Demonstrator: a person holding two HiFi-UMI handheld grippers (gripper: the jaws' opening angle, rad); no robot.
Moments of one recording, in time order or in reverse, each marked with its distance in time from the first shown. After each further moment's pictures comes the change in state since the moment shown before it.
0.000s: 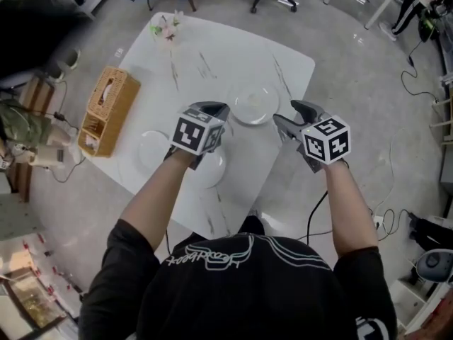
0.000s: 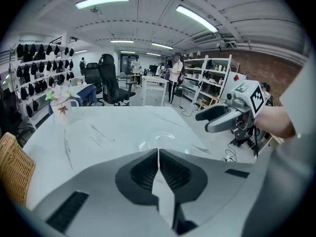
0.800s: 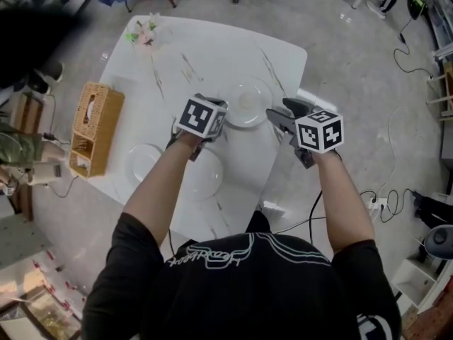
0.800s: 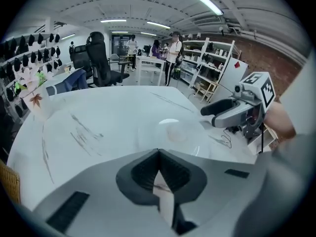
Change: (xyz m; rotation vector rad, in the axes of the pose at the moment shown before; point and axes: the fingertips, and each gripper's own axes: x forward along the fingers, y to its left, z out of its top) left arm 0.073 0.020 -0.013 0.035 0.223 -0.047; right arm 0.032 -0.035 -0.029 0.225 0.021 -0.026
